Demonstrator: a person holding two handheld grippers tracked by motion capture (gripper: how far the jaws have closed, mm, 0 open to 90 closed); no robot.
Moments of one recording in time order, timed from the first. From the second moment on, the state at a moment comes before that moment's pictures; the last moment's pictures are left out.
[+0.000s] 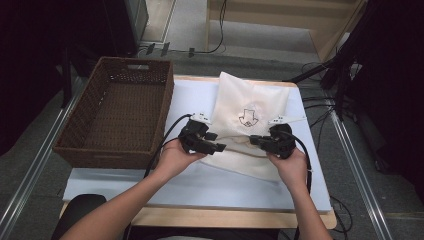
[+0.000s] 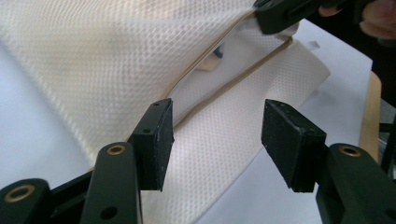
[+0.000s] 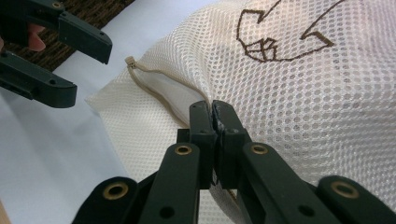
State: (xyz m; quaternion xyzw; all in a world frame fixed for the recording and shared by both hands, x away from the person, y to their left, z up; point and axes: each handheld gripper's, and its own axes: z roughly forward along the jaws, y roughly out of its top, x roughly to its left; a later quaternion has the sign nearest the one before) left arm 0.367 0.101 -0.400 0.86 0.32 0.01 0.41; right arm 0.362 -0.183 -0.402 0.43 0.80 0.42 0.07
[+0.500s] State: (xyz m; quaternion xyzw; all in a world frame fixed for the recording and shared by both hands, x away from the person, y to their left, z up) left arm 0.364 0.123 -0.433 0.86 0.36 0.04 0.37; right arm 0.355 -0.192 -0.401 0.43 0.80 0.42 0.06
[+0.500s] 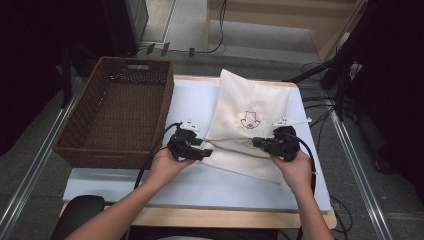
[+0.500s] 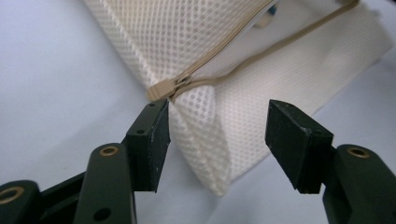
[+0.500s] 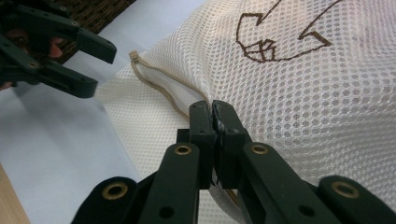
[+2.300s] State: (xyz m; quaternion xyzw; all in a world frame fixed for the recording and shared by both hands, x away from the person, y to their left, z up) left arm 0.331 0.132 -0.437 0.86 0.33 -0.06 0.39; right arm 0.366 -0.191 -0.460 0.42 0.84 0.35 0.03
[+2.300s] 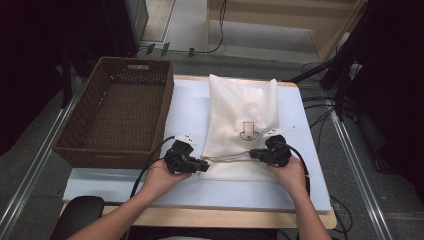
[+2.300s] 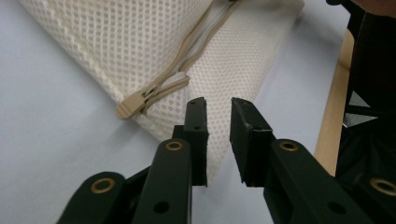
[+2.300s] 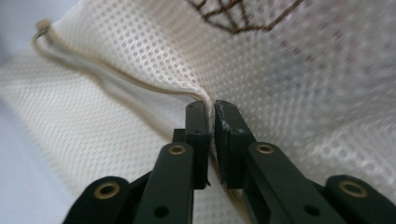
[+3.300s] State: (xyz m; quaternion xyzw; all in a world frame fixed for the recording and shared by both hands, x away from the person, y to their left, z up) left arm 0.336 0.135 -0.427 0.86 0.31 0.01 0.40; right arm 0.355 -0.215 -0.422 0.39 0.83 0.40 0.08
